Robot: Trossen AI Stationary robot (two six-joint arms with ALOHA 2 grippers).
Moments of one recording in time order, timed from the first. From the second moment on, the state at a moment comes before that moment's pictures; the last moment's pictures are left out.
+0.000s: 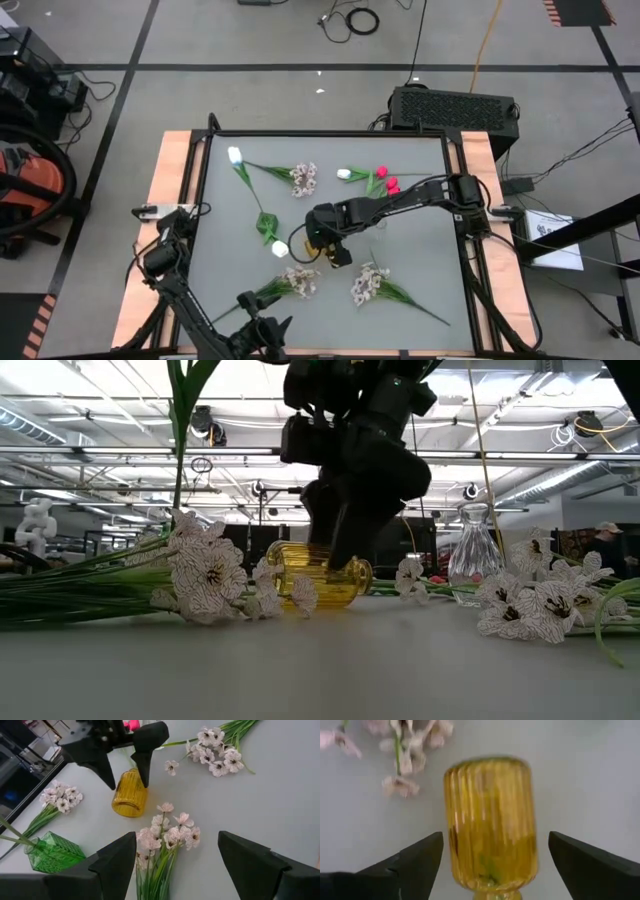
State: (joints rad) left arm -0.94 2.24 1.97 -1.50 -0.96 -1.41; right arm 0.09 2.03 1.48 -0.60 -0.06 -0.22
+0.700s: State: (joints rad) left arm -0.95 2.24 1.97 -1.50 -0.97 -1.41; right arm 0.09 2.08 1.48 -0.64 -0.05 -0.30
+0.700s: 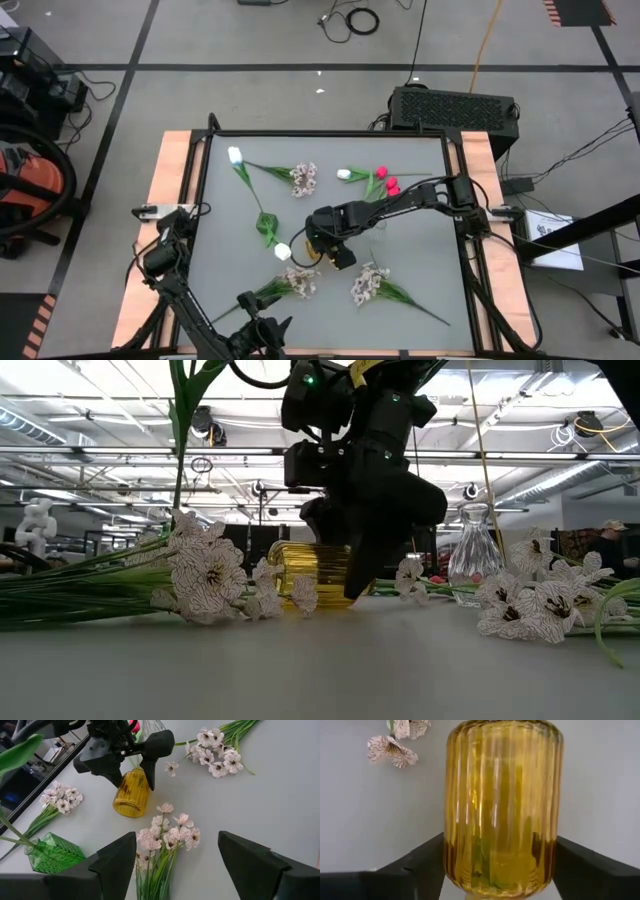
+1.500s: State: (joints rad) left arm -0.93 2.24 1.97 -1.49 -1.03 -1.41; right arm 0.15 1.98 1.48 -0.90 0.13 -0.31
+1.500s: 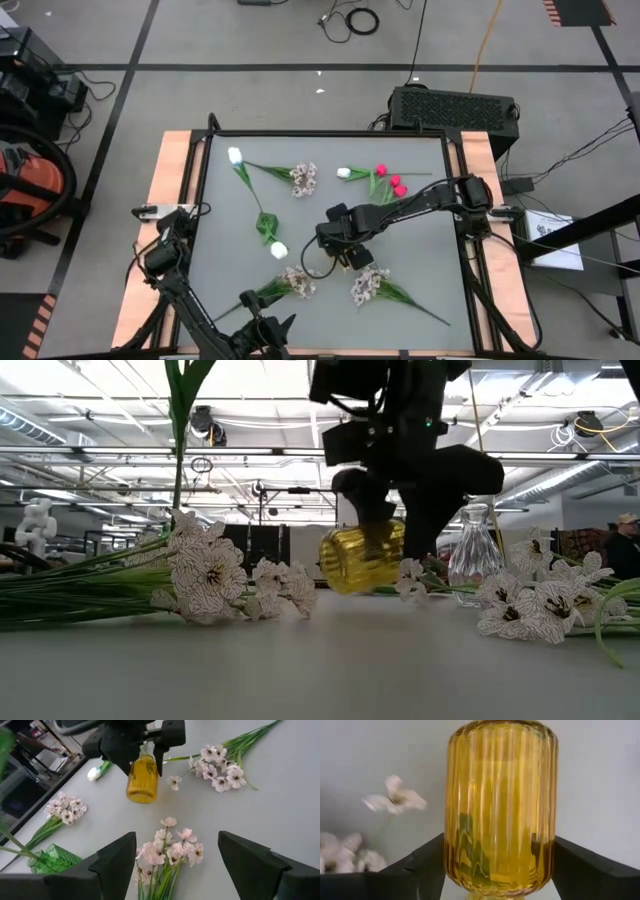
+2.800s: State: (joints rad) left arm -0.88 2.24 1.83 -1.32 -1.05 -1.40; right arm 0.28 1.98 1.57 -1.00 0.76 -0.77
